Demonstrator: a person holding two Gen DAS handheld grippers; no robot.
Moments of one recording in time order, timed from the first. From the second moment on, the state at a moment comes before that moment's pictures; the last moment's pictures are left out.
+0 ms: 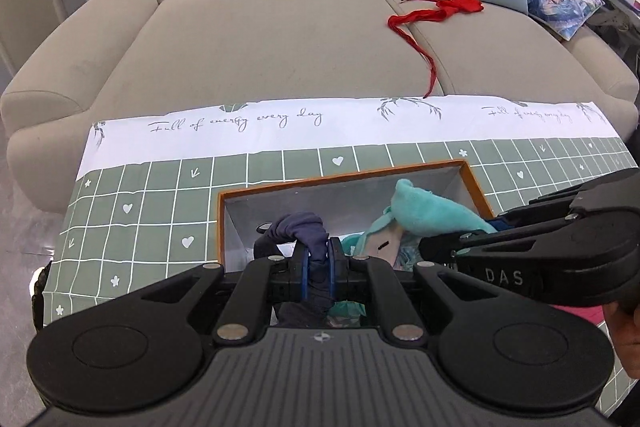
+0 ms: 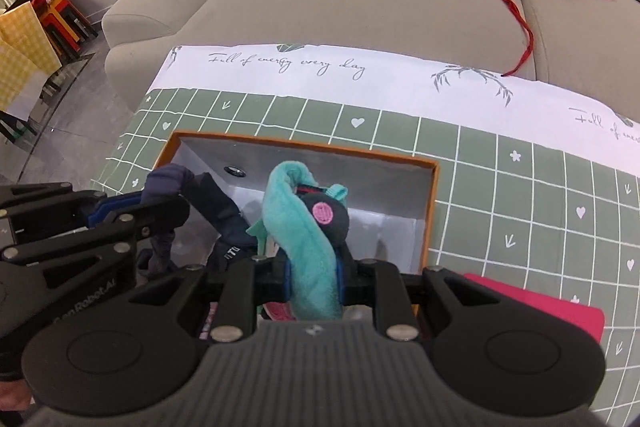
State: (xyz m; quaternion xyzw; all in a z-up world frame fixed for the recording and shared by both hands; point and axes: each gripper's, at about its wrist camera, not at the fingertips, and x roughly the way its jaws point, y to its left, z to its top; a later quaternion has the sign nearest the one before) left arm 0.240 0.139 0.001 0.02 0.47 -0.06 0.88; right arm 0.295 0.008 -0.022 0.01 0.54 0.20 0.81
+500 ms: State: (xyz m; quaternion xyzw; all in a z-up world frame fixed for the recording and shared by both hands) left arm 0.238 0.158 0.009 -0.04 0.47 -0.05 0.88; right arm 0.280 0.016 -0.012 -0.06 0.52 0.25 0.81
